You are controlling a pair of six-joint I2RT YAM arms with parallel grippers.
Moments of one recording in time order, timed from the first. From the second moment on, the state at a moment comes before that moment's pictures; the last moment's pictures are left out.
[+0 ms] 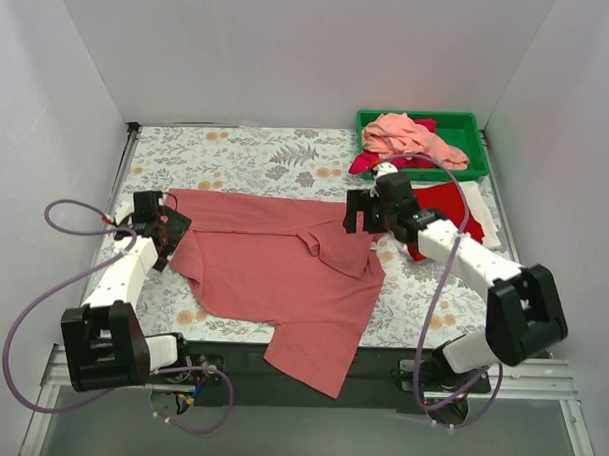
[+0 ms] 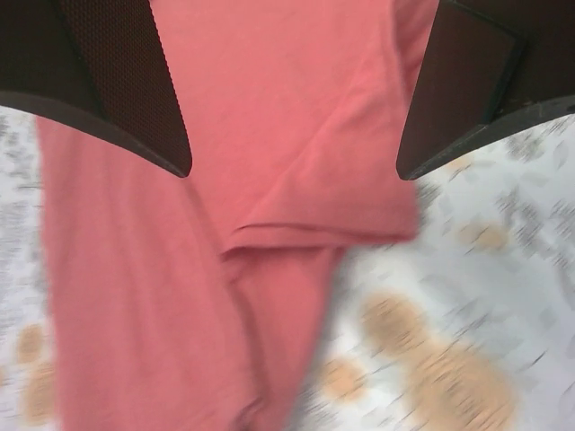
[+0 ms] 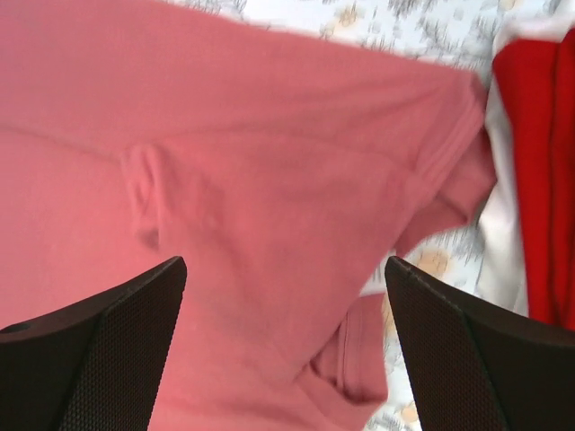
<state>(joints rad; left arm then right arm) 0.13 1.26 0.82 -0.51 -0.21 -0.93 0.50 1.50 1.03 -0.26 0.01 0.31</state>
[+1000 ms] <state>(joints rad) 0.20 1.30 0.57 -0.34 -0.26 -1.09 0.52 0.93 0.59 -0.30 -0.07 0.43</state>
